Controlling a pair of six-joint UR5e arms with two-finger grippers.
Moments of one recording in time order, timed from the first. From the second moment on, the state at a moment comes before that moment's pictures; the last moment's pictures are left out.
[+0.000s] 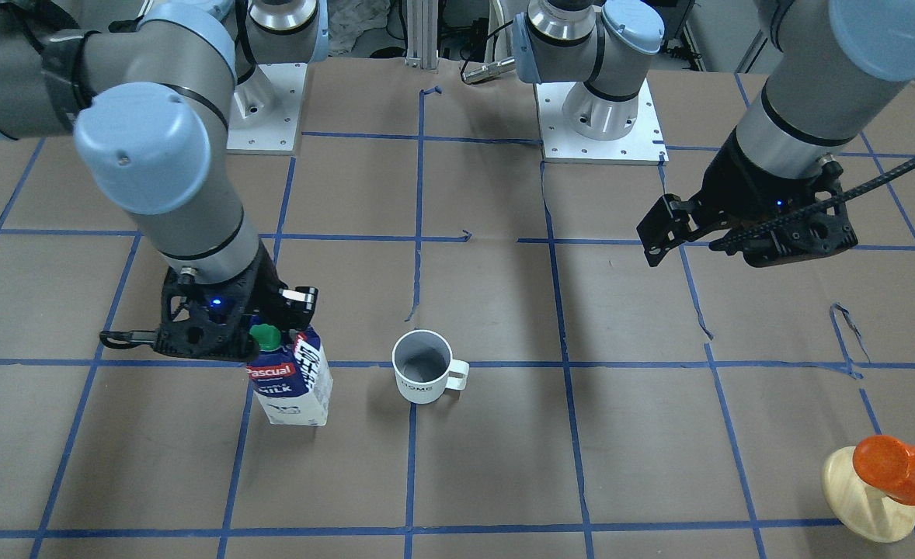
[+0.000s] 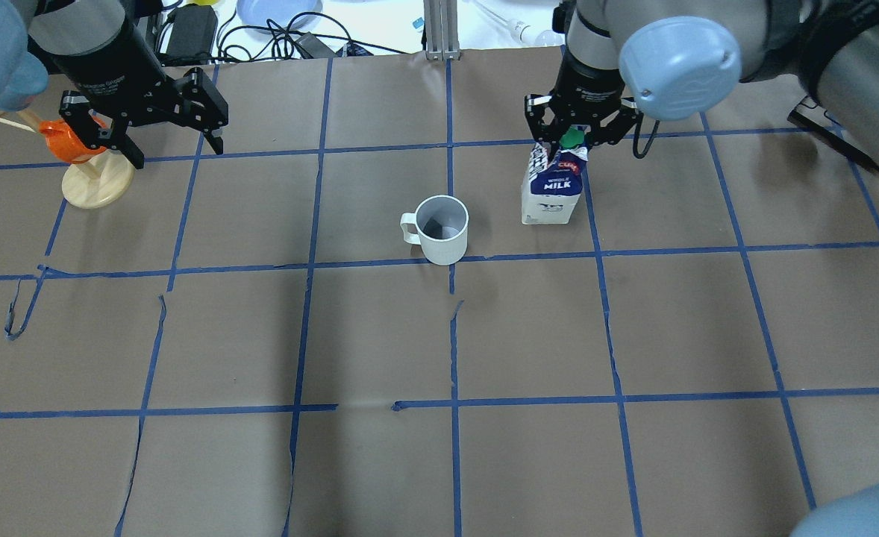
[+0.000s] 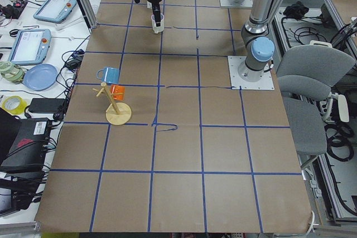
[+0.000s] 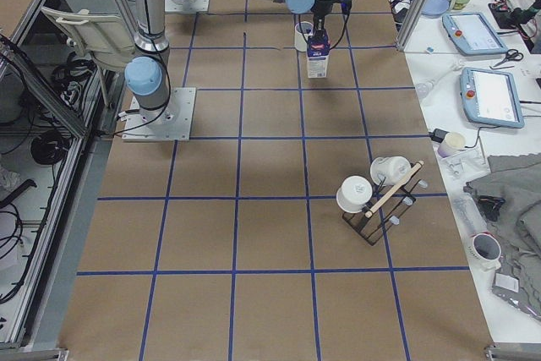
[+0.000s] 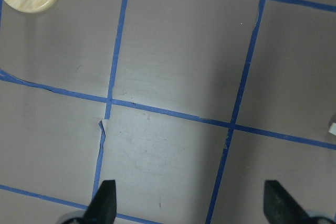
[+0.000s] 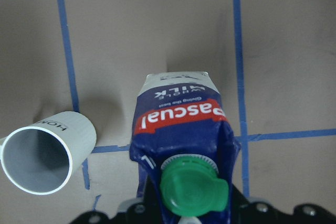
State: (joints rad) left arm -1.47 -1.69 -1.47 -1.59 1.57 -0.08; right arm 1.71 -1.24 1.45 -1.79 -1.53 0.22
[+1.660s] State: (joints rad) left arm -1.46 -1.55 -1.56 -1.63 1.58 -0.08; right arm 1.74 -1.29 1.45 -1.77 -1.61 0.23
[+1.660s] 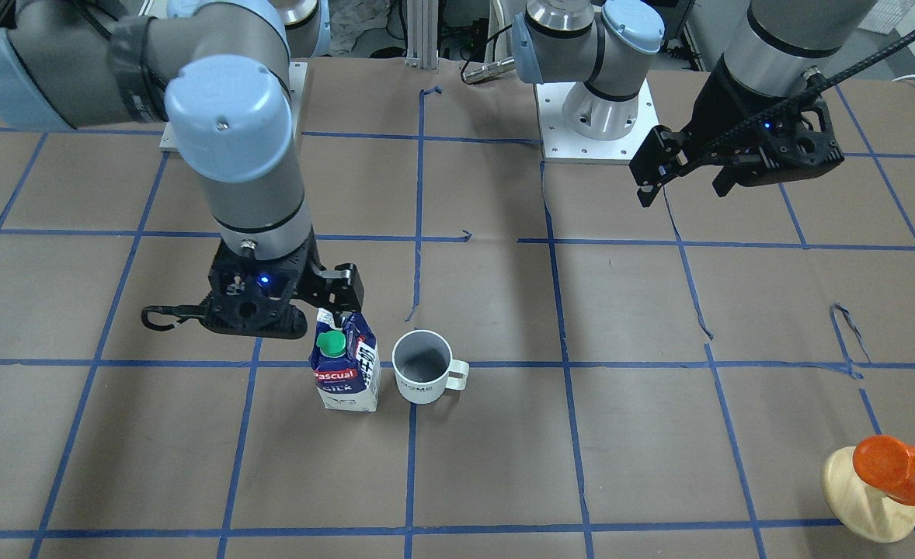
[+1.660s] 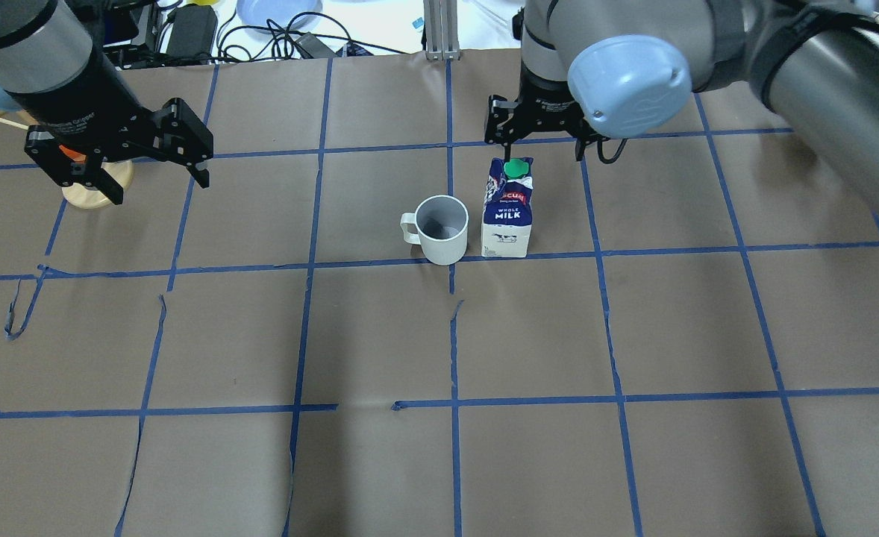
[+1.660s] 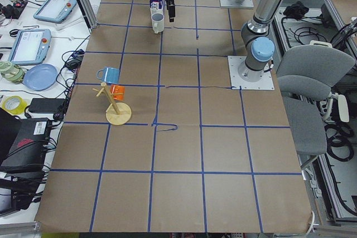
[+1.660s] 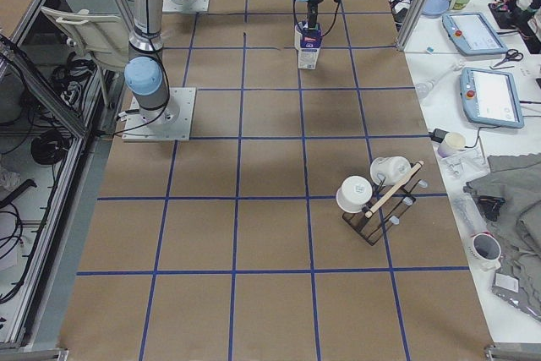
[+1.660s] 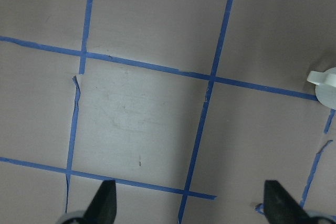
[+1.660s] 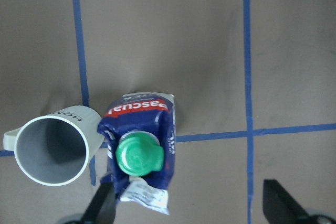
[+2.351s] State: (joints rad) left arm -1.44 -1.57 -1.59 -1.62 1.57 -0.08; right arm 1.57 -1.51 1.47 -1.57 -1.62 -0.01
